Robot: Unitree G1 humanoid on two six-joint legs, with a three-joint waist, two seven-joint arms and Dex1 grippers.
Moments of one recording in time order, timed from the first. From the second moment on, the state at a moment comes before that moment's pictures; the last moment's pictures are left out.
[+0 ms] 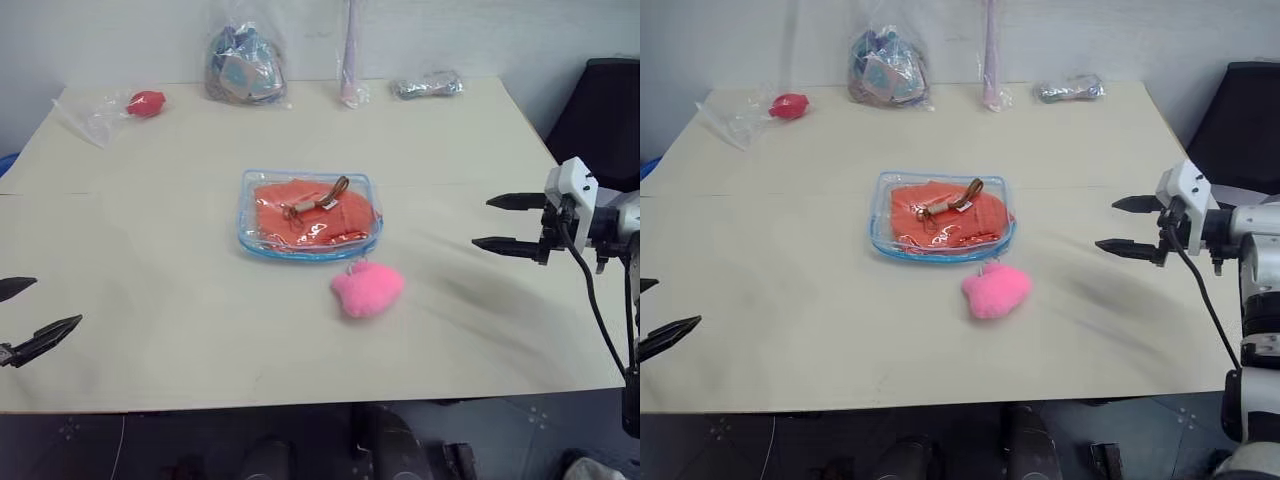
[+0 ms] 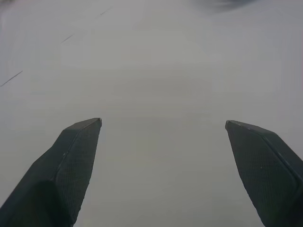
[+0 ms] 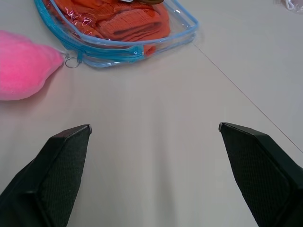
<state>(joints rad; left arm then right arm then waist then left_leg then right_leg) 0.38 0.95 0.93 -0.18 -0.45 0.37 -0.99 -0.76 -0.91 -0.08 0.63 0.24 0.08 1.41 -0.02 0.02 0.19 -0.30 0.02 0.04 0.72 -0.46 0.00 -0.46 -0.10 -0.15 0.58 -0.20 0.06</state>
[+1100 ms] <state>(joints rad) 0.19 0.95 0.82 -0.22 -0.50 0.51 -0.95 -0.67 -0.89 -0.09 0.42 0.30 0.24 1.33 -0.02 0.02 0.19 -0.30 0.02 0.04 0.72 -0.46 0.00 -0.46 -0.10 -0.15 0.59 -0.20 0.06</state>
